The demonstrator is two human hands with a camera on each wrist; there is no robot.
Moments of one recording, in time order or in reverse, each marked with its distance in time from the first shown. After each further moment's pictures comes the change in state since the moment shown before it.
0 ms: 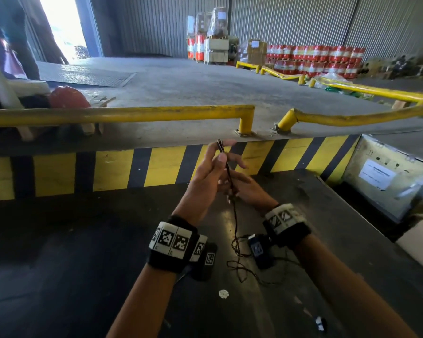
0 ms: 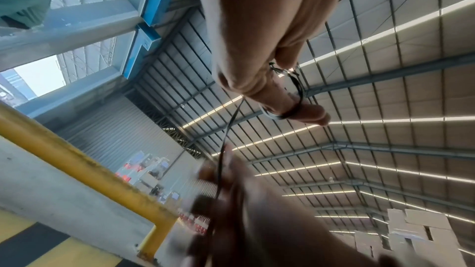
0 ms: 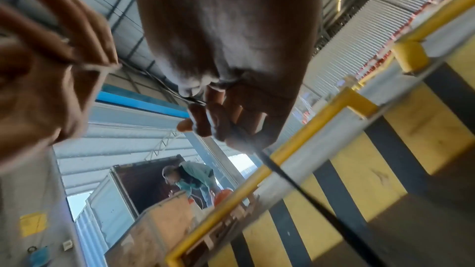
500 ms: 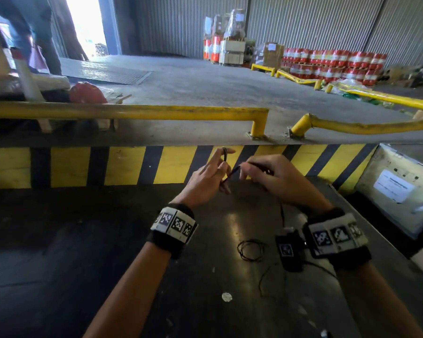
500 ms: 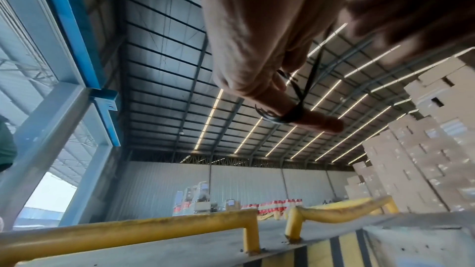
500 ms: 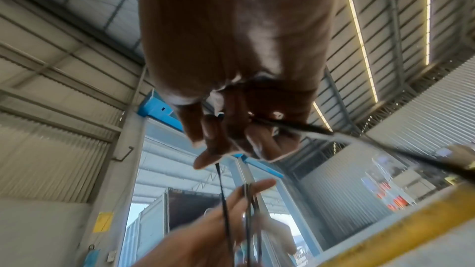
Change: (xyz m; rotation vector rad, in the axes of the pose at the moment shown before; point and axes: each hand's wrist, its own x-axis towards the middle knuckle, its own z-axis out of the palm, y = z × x) left_hand 0.019 -0.029 -0.050 0.605 0.022 -0.151; right_hand -0.045 -0.102 -0.019 -0.563 -0.046 -0.259
